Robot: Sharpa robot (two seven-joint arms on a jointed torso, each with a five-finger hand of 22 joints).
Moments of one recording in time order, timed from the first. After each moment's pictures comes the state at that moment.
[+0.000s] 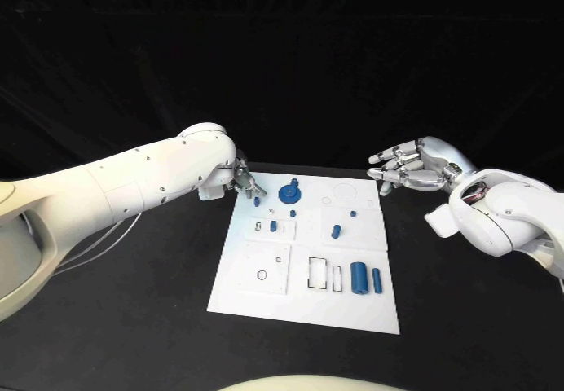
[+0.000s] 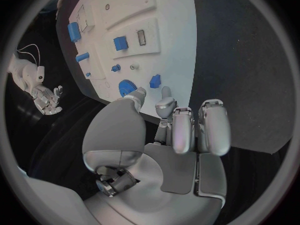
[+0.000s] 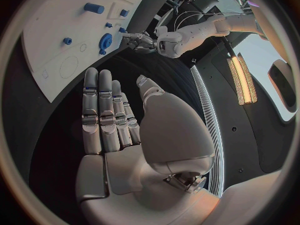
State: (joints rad) left arm 1.34 -0.55 -0.01 1.03 -1.12 0.28 -0.63; left_hand 1.06 -0.11 0.25 0.29 0.09 0.85 0.07 0.58 0.58 1.27 -0.01 1.13 1.00 1.47 -0.08 1.42 1.31 0.07 1.46 0.01 1.41 1.27; right arm 1.33 -0.91 -0.11 1.55 -0.67 -0.37 0.14; right_hand 1.35 -0.11 0.13 0.19 0.28 0.90 0.19 0.15 0.11 1.12 0.12 0.26 0.26 1.32 0.05 0.12 0.57 0.17 1.23 0.14 0.17 0.32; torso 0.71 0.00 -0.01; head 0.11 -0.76
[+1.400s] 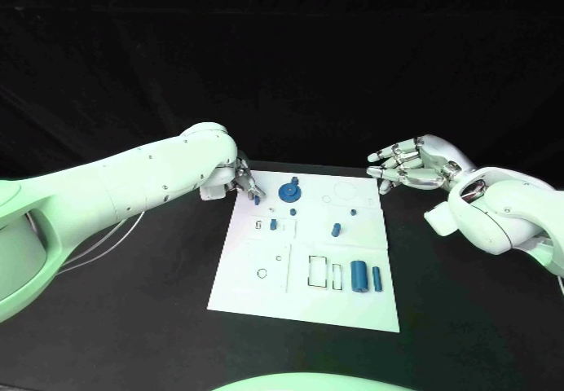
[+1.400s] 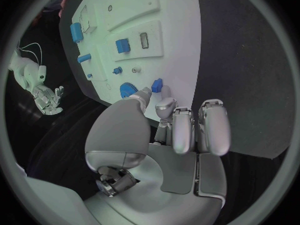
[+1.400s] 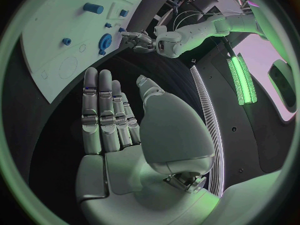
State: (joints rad) left arm 1.33 -0.53 -0.01 1.01 -1.09 0.30 -0.62; left_hand 1.13 -0.06 0.26 0.28 0.09 0.89 0.06 0.58 0.56 1.28 -0.01 1.15 1.00 1.47 -0.08 1.42 1.31 0.07 1.46 0.01 1.41 1.27; right arm 1.33 -0.91 -0.11 1.55 -0.67 -0.37 0.14; right_hand 1.35 -0.11 0.13 0.19 0.28 0.90 0.19 0.15 0.11 1.11 0.12 0.26 0.25 1.32 0.05 0.12 0.57 0.17 1.23 0.15 0.17 0.31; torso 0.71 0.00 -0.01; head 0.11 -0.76
